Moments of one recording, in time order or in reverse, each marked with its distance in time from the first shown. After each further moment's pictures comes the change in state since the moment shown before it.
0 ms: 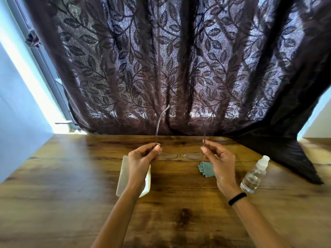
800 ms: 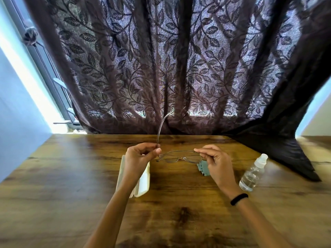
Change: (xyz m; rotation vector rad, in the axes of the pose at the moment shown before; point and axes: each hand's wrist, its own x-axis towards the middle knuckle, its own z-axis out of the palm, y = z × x) left_hand 0.012 0.001 -0.013 0.276 -0.106 0.118; right_hand -0.003 -0.001 -0.008 -0.616 -0.172 -0.323
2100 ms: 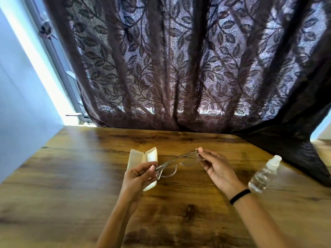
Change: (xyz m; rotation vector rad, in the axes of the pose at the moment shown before) left_hand -0.054 -0.036 -0.024 -0.455 0.058 -0.427; right_hand 0.006 -0.007 0.023 1.073 -0.051 0.881
